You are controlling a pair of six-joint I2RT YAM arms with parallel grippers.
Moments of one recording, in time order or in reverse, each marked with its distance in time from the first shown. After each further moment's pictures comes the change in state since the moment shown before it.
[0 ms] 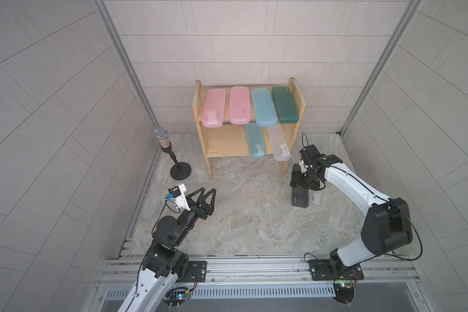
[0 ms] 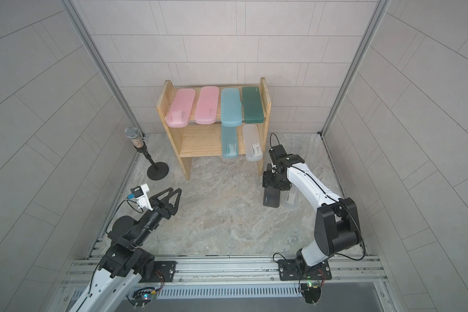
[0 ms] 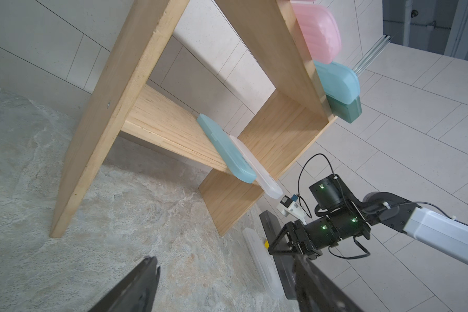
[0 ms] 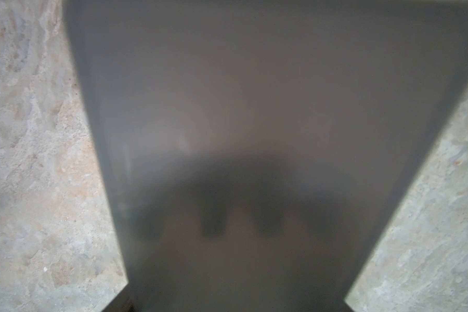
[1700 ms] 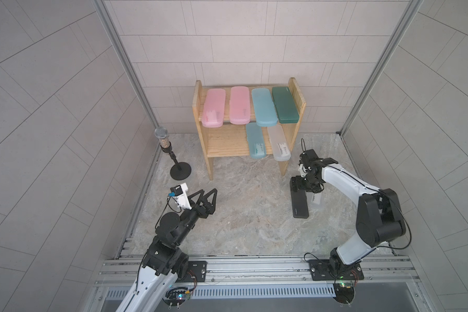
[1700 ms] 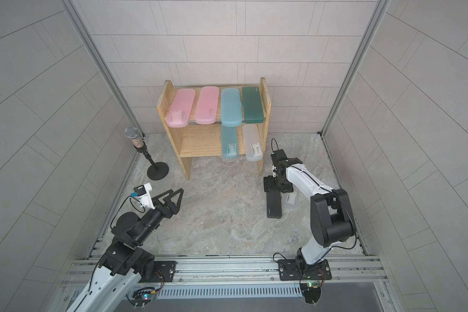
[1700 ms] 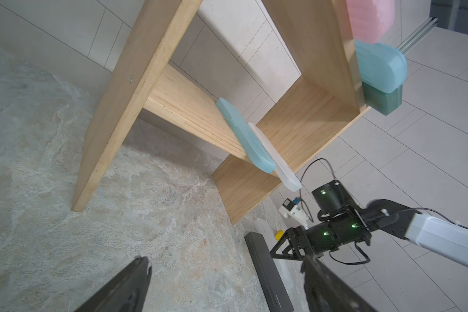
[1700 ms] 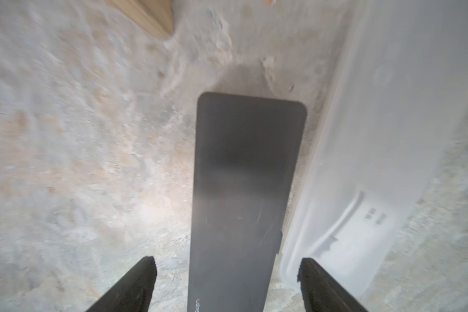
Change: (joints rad) left arm 0.000 0.095 0.027 -0.055 -0.019 -0.046; right arm -0.040 -0.030 -0.101 0.083 0.007 -0.124
